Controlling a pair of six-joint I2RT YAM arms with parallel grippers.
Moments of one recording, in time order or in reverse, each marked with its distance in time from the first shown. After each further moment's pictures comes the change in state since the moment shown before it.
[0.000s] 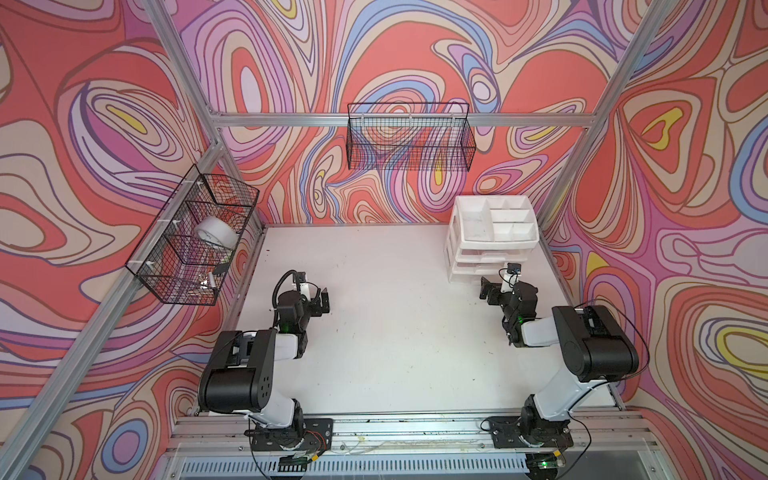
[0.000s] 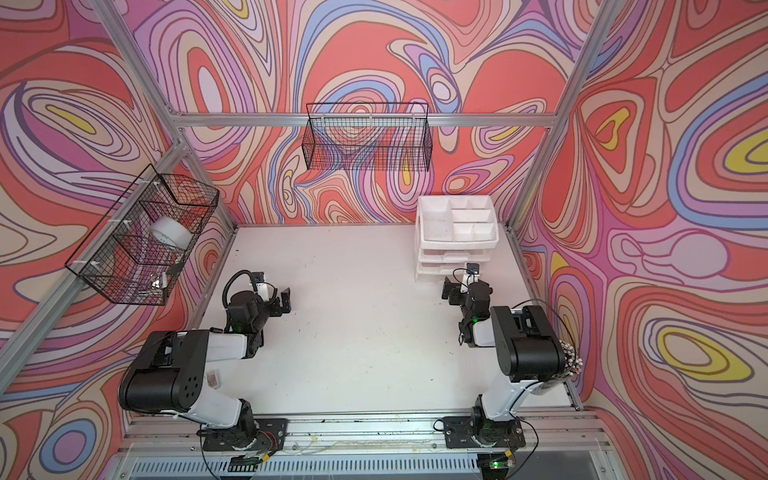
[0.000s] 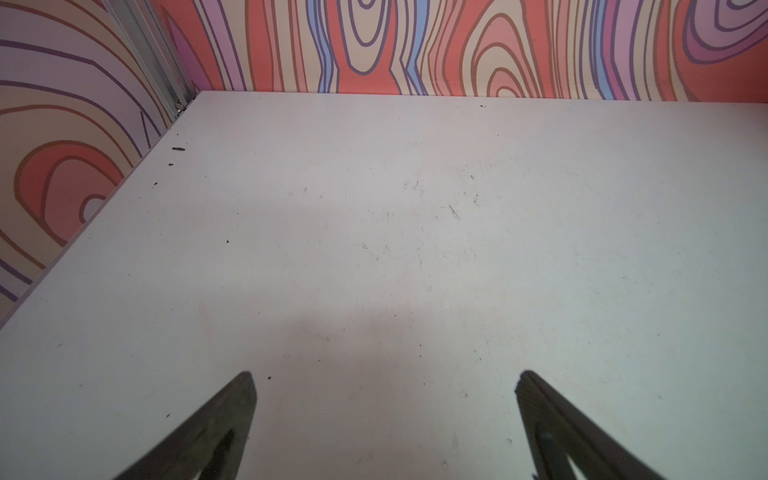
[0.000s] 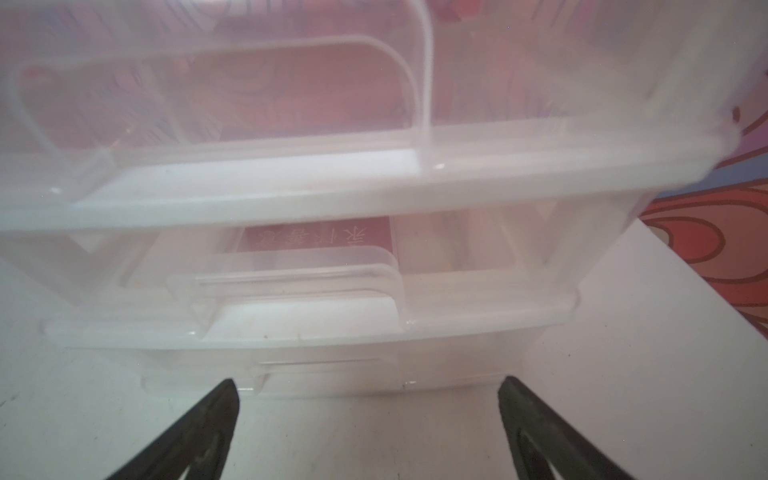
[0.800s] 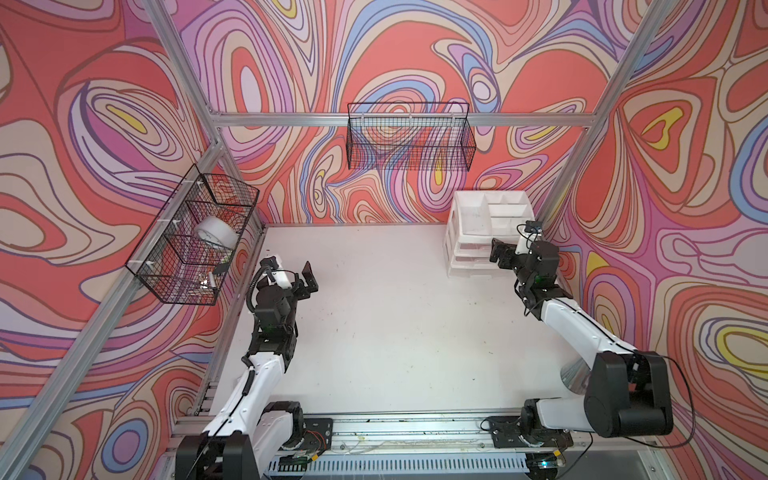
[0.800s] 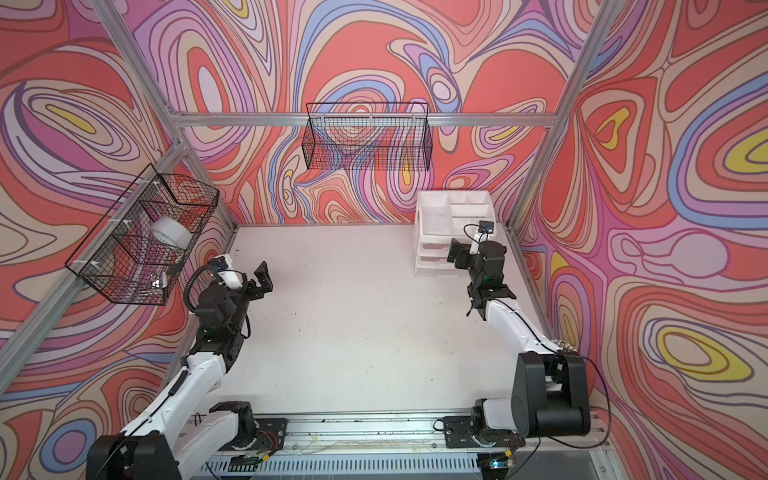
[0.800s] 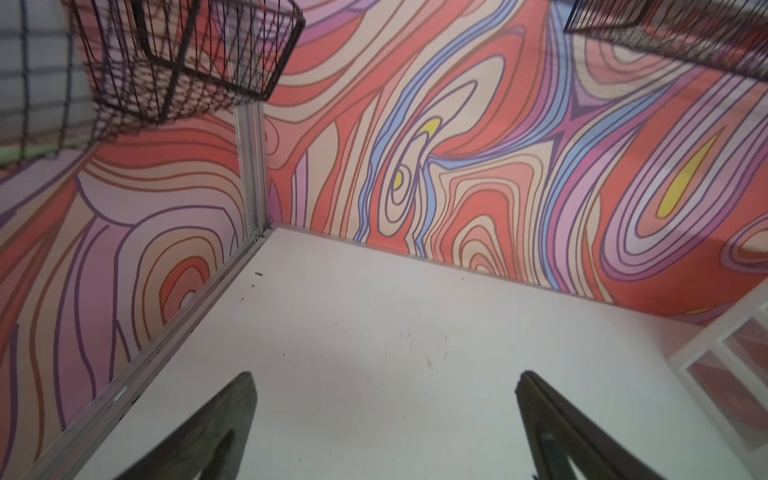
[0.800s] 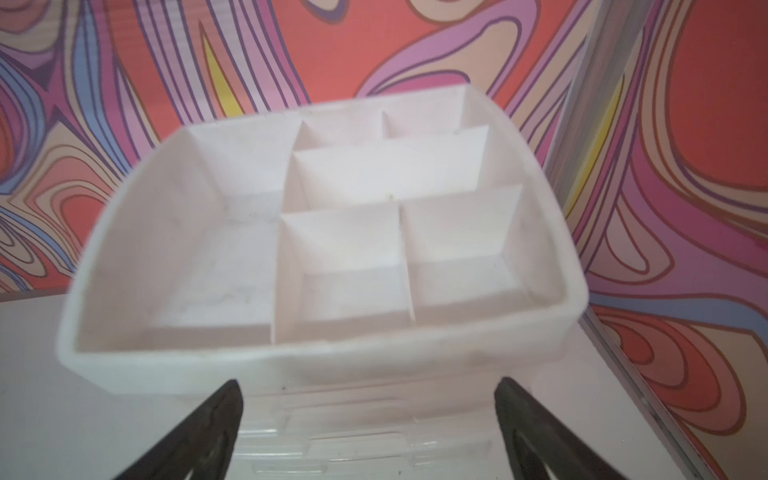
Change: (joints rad) left arm -0.028 -0.586 0.145 -0.409 -0.130 -0.205; right arm 0.036 -0.349 0.475 -0.748 0.015 0.072
